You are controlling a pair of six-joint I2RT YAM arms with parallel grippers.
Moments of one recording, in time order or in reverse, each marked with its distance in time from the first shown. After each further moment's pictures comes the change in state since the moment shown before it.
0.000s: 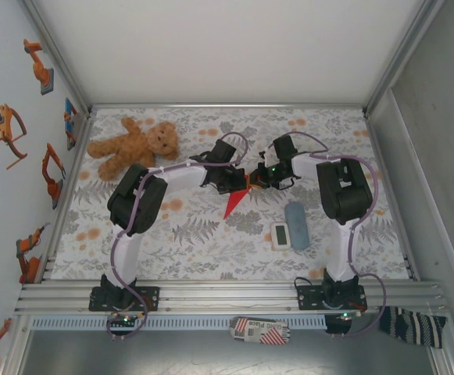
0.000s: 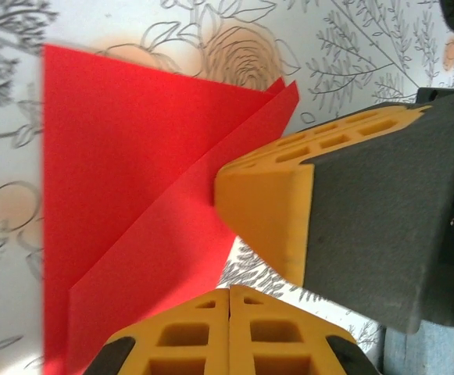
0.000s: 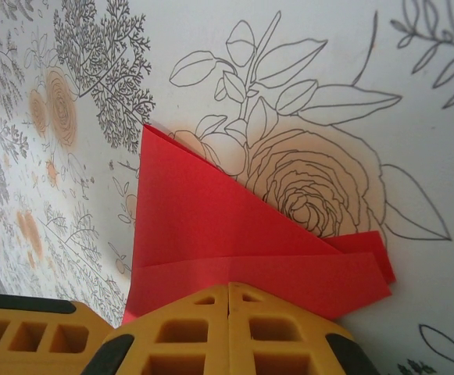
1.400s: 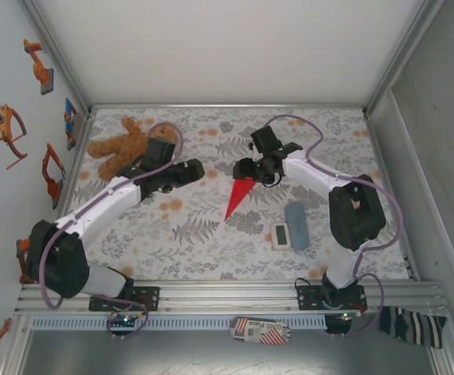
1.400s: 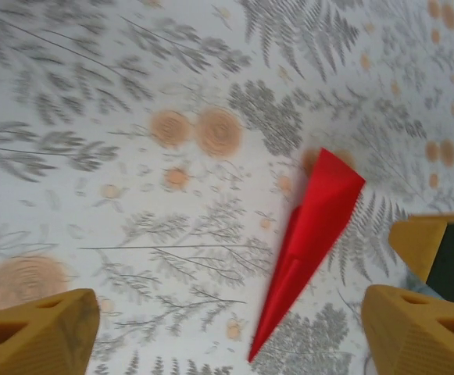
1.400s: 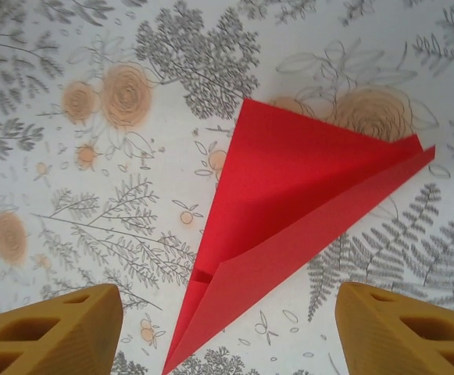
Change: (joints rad) left arm 0.222 -0.737 -0.429 -0.172 -0.304 0.010; right arm 0.237 -0.271 0.080 -0.283 0.508 0.100
